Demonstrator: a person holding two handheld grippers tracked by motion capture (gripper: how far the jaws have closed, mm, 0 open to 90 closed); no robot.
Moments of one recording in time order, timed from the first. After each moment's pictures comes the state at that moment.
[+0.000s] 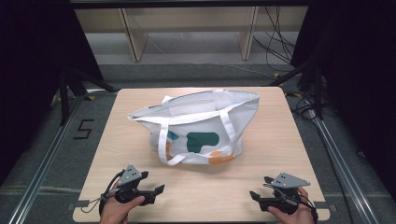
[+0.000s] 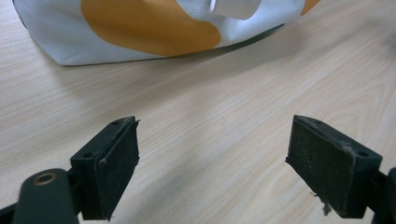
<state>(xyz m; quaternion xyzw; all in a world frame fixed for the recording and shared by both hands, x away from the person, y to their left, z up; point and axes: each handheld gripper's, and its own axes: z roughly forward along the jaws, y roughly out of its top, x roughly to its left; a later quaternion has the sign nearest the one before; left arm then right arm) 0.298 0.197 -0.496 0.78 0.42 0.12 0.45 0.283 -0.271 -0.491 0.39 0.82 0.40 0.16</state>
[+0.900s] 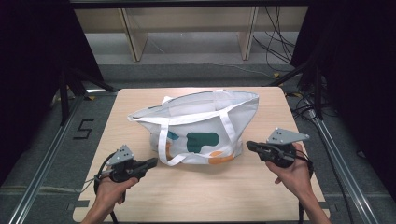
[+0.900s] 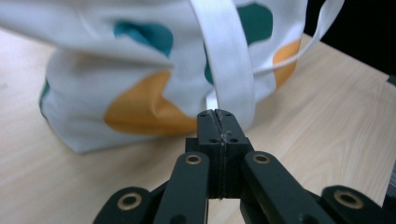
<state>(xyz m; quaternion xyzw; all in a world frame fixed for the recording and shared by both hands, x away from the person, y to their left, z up) 0.333 0.208 -0.435 0.76 0.38 0.13 0.51 0.358 -0.244 -0.387 0.30 0.82 0.45 0.20</state>
